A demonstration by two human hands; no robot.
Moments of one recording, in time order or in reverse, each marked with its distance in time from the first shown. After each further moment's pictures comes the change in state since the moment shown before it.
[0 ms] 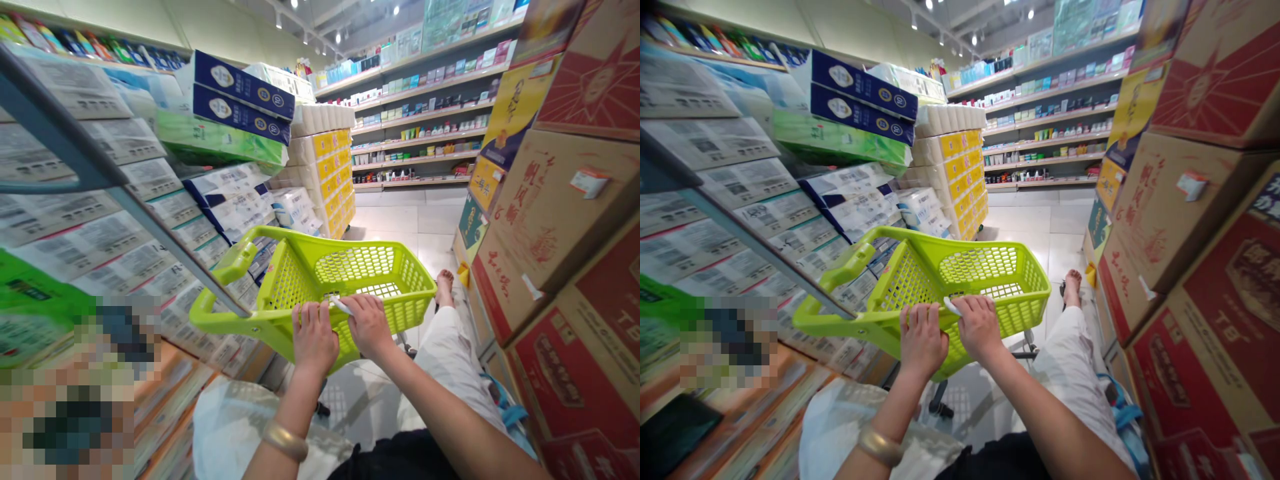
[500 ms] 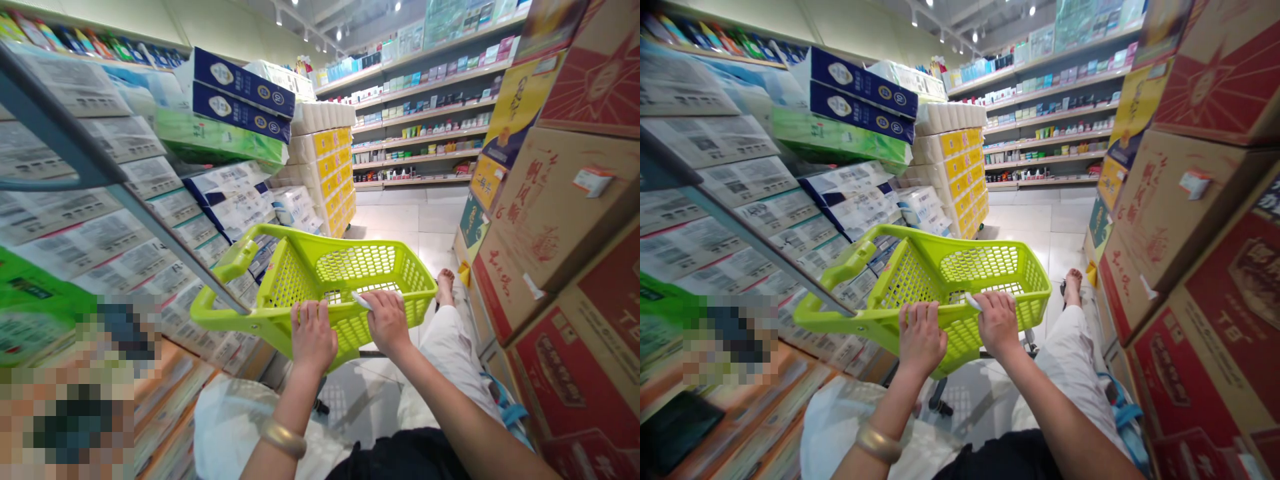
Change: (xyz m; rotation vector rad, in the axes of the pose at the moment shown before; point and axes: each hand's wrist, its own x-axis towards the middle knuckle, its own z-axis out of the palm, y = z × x) left_hand 0.002 -0.003 -0.004 -0.001 -0.043 0.004; right_hand -0.011 0.034 -0.013 -0.076 0.086 0.073
